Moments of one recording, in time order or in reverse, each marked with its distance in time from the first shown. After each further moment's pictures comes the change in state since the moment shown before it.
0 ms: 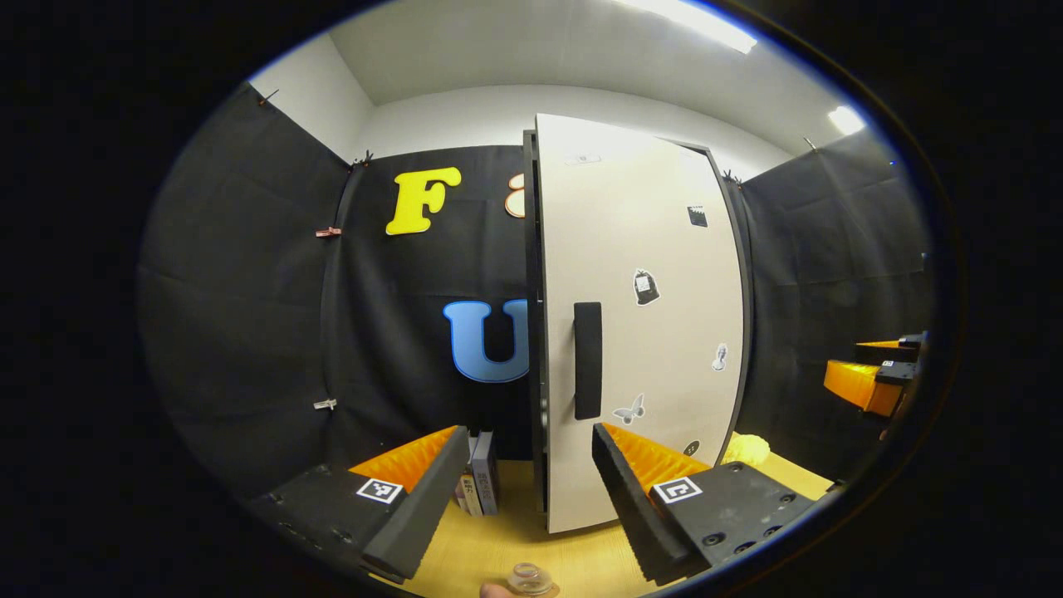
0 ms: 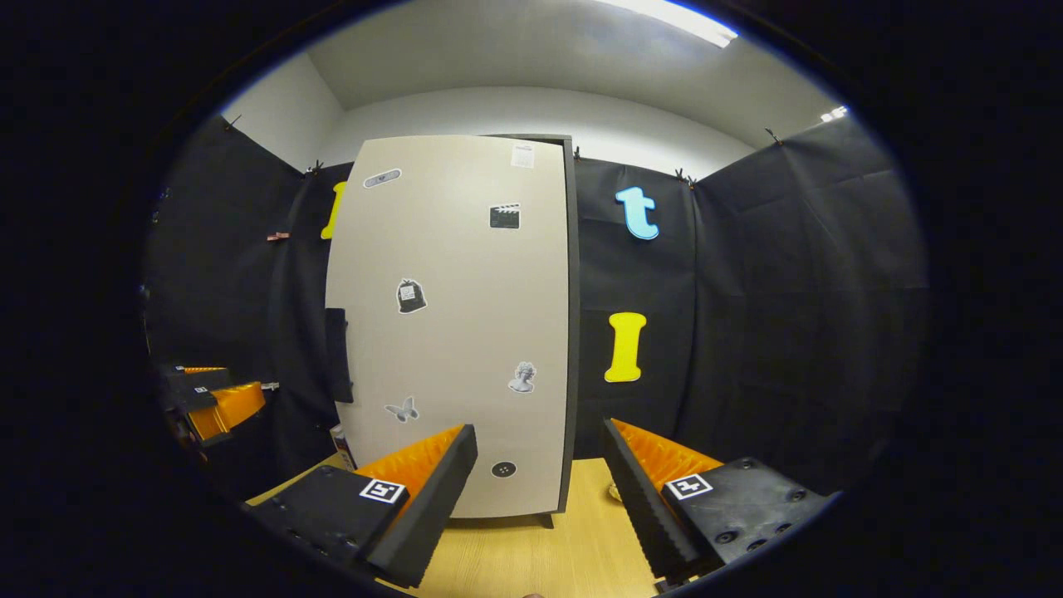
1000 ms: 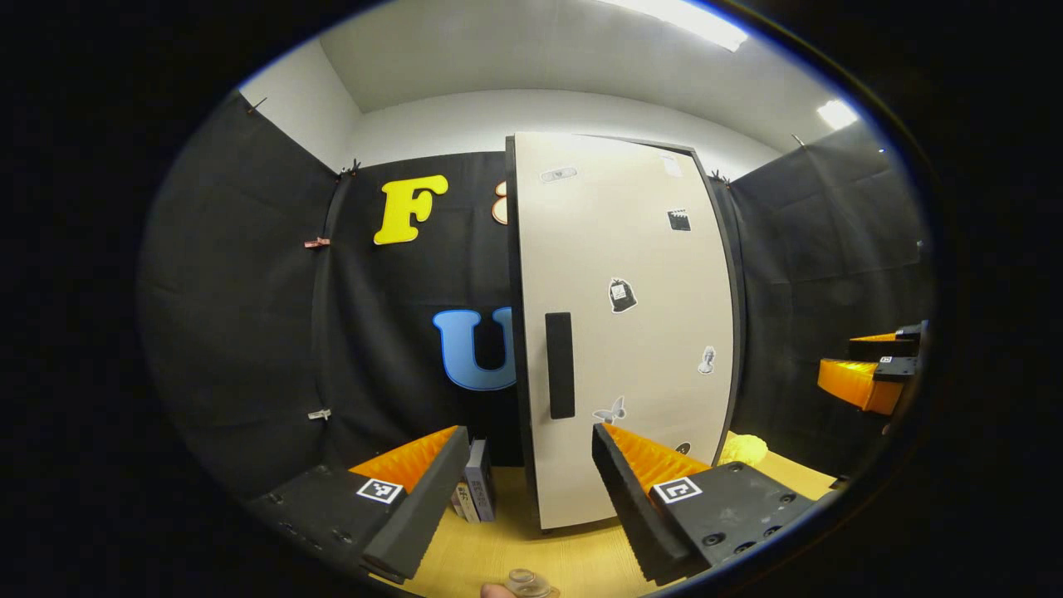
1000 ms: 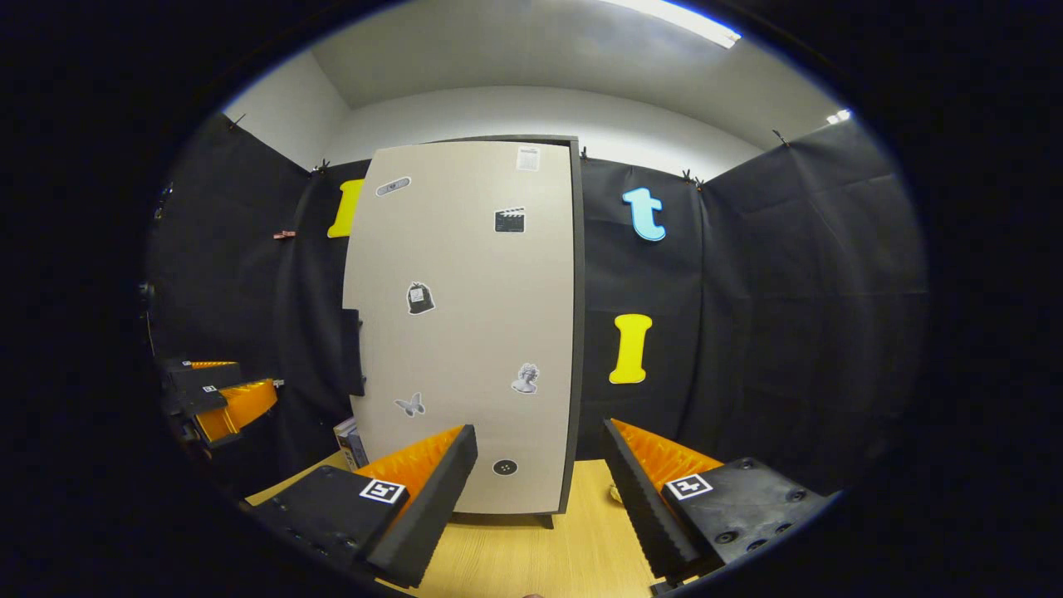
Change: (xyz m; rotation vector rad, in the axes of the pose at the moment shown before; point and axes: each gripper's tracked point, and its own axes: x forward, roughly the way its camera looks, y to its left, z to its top) left arm 0.002 -0.011 0.010 0.029 -0.016 -0.030; right arm 0.014 -0.004 0.004 -0.011 0.001 0.023
